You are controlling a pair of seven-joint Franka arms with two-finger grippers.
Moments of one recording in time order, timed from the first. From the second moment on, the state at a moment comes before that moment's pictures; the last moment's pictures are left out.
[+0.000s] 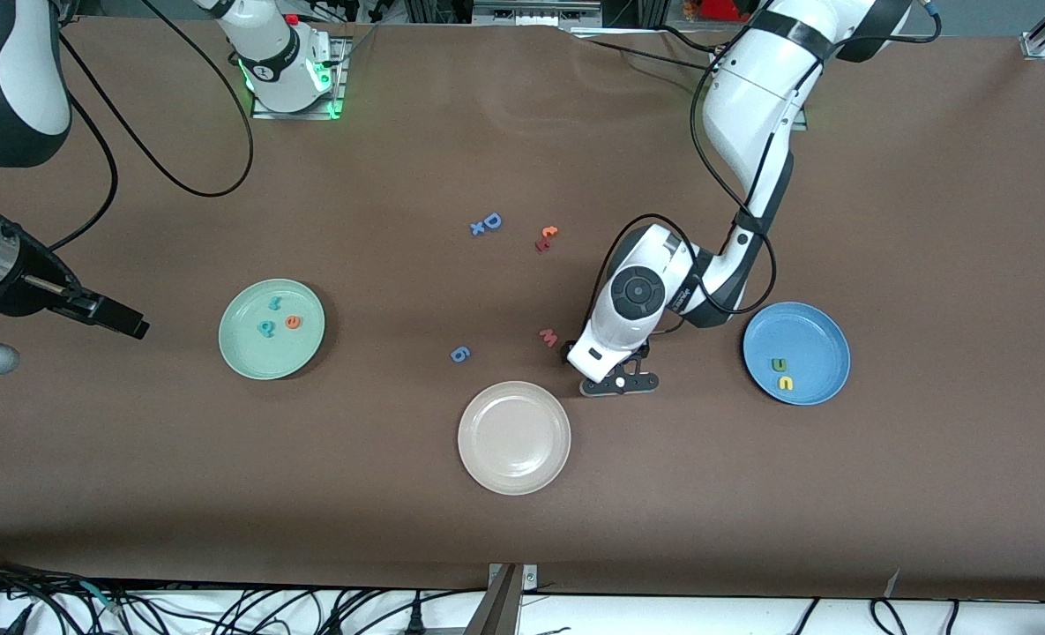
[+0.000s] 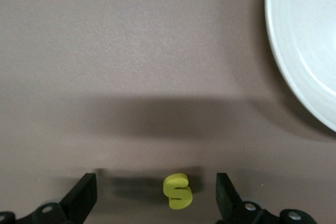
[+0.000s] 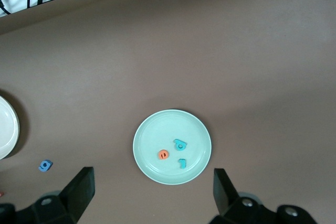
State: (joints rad) left arm -0.51 0.84 -0.04 -1.49 0.00 2.35 -0.65; right arm 0.00 0.33 0.05 -1.32 -0.01 1.69 0.36
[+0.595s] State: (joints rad) left arm -0.52 0.85 -0.04 -1.49 0.00 2.35 -0.67; right arm 0.00 0.34 0.05 -1.34 -0.01 1.69 0.36
